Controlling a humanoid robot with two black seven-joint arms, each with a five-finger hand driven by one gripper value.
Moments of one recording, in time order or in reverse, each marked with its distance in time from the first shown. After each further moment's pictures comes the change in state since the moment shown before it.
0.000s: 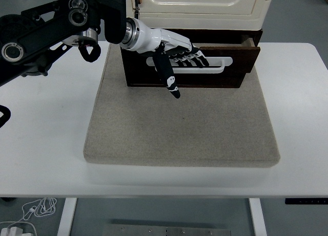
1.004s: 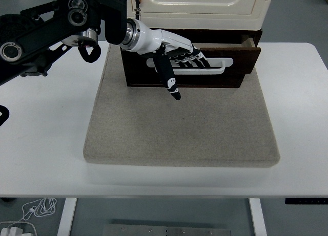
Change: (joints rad) left arm -0.007 0.007 0.008 -0.016 -0.022 -0.001 0.002; right arm 0.000 0.000 0.000 0.000 0.000 0.000 0.000
